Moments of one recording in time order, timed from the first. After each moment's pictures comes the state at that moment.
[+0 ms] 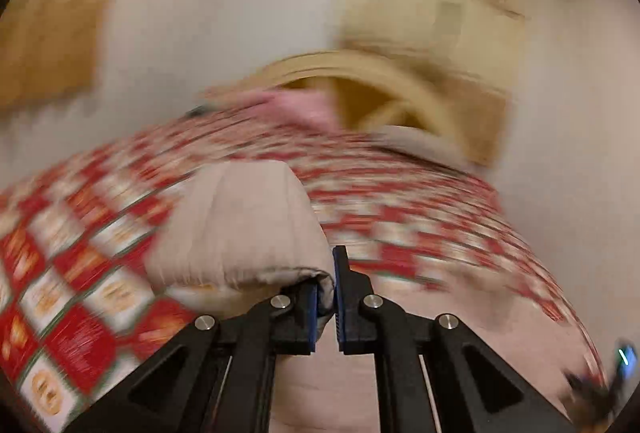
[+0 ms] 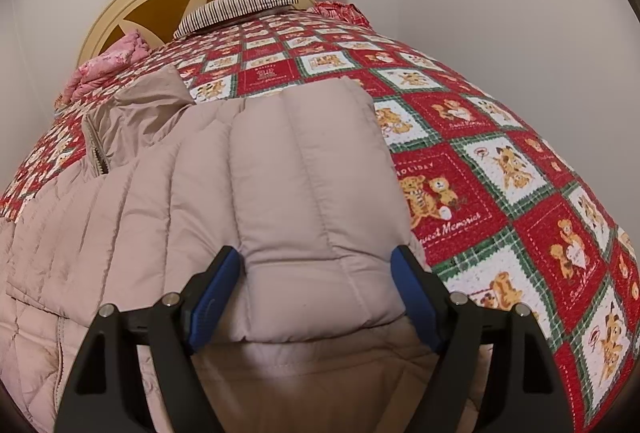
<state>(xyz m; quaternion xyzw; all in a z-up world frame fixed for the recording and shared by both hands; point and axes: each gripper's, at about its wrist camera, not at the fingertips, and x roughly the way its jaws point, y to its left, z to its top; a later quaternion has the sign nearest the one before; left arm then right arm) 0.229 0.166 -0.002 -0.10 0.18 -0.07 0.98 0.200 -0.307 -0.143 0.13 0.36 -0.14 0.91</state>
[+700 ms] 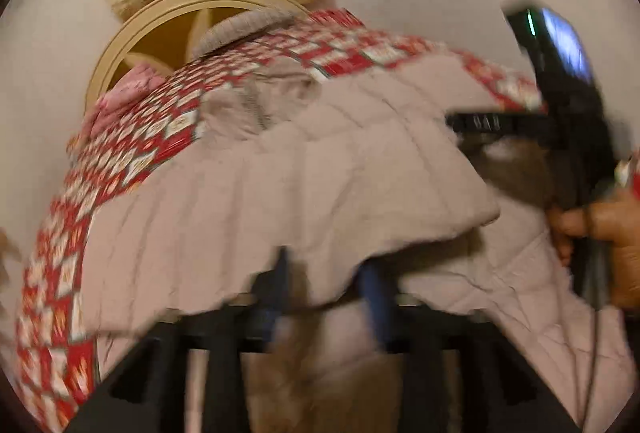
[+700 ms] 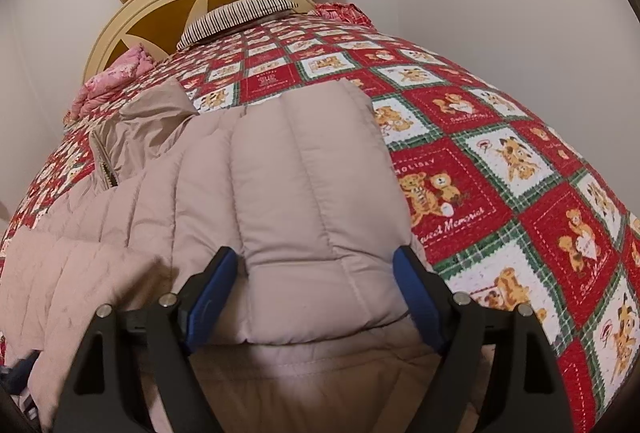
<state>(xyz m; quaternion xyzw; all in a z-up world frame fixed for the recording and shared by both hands) 0.133 -0.073 -0.100 0.17 0.34 -0.20 0.90 0.195 -0.315 -0.143 0.17 0.35 -0.13 0.91</state>
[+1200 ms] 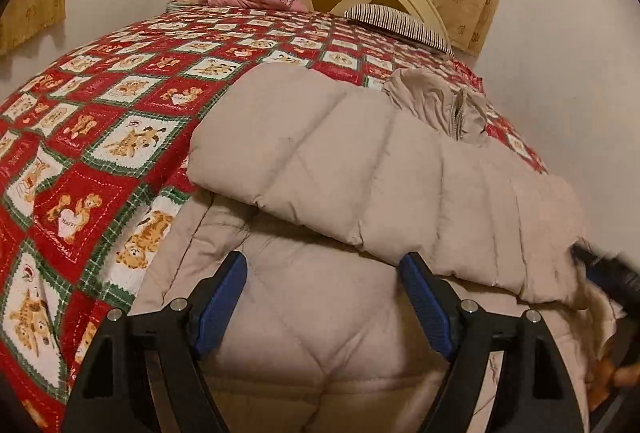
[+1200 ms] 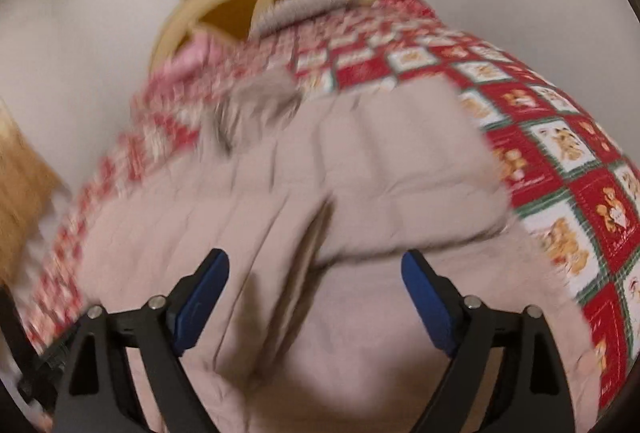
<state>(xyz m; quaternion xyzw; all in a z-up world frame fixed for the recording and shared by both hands) 0.161 0.089 -0.138 -0.11 0.37 -0.06 0.92 0.167 -0.241 -0.117 0.16 0.38 -0.01 0.91</state>
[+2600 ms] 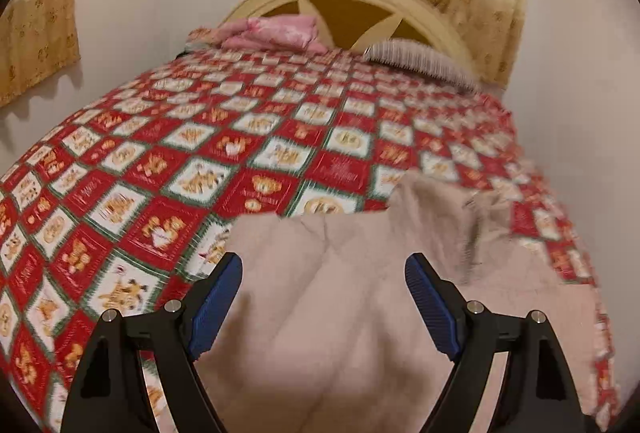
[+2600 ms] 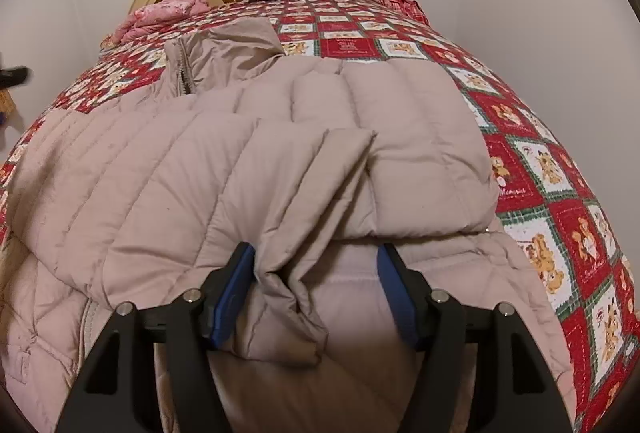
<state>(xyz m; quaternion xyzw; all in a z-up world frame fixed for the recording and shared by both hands) 0.292 0.053 -0.067 -0.08 0.34 0.01 0.94 0.176 -0.236 -0.143 0.06 0.39 -0.06 0.91</state>
